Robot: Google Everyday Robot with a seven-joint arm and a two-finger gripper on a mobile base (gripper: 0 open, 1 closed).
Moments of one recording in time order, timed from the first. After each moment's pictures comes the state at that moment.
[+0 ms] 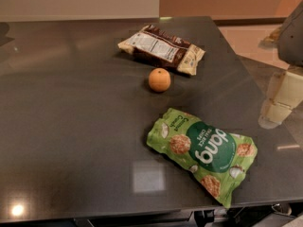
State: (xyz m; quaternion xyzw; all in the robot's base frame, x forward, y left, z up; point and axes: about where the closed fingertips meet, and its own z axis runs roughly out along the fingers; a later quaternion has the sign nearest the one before) arm 0.438 -0.217 0.977 -0.60 0.78 -0.04 0.16
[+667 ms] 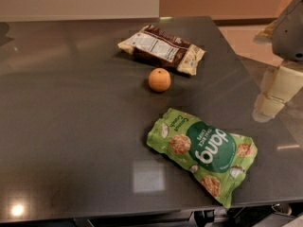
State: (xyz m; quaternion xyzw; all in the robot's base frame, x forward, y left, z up) arm 0.450 -0.208 0.981 -0.61 0.77 -0.03 0.17
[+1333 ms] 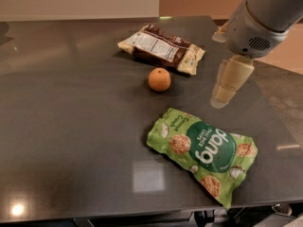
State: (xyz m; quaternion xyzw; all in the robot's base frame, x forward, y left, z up) arm 0.504 -0.151 0.960 -0.64 0.74 0.00 0.21
